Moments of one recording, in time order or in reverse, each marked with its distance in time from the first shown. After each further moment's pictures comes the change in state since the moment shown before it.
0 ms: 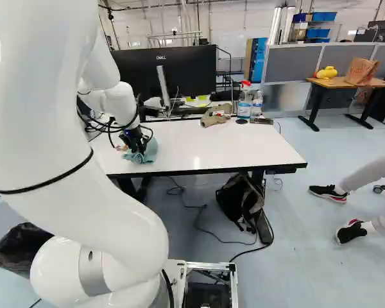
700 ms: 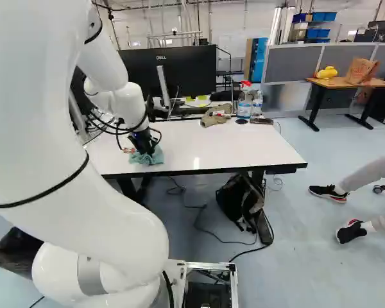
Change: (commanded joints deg) arm -6.4 2.1 2.2 0.0 0.0 0.0
